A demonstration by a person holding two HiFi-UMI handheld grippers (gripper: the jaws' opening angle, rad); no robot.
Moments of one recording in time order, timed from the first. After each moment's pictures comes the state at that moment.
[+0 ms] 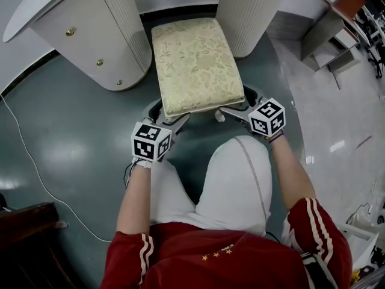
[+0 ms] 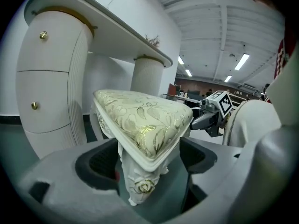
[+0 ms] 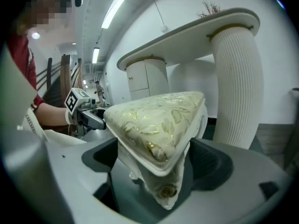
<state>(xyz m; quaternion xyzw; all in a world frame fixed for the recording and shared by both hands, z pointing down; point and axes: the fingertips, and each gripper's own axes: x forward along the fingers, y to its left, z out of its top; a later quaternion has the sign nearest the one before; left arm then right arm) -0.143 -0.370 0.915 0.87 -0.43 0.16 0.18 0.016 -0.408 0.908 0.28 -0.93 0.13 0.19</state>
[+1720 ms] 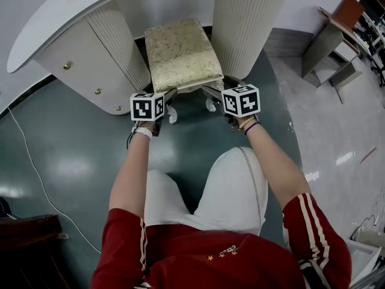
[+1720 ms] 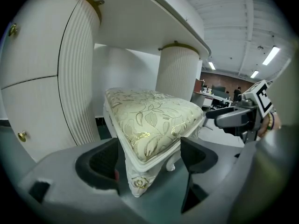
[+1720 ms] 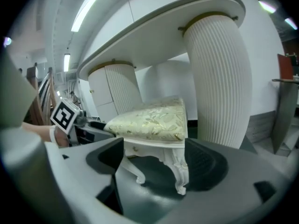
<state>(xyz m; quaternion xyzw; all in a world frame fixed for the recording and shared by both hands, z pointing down) -0.164 -0.559 0.909 0.80 -0.52 0.19 0.21 0.011 -0.561 0.879 0.40 -0.88 0.19 0.17</state>
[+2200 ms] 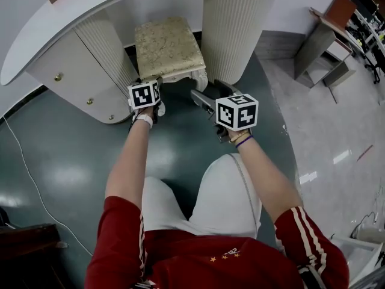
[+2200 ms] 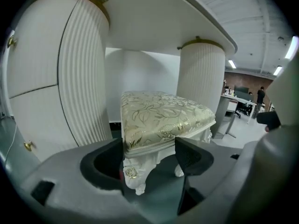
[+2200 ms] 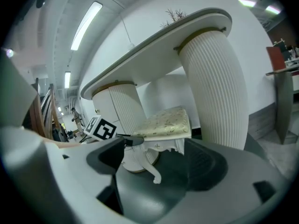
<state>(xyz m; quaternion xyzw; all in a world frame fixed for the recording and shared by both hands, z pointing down) -0.190 -0.628 0.905 0.73 -0.63 0.18 0.21 0.008 -0.542 0.826 0.41 -0.89 0.21 0.07</state>
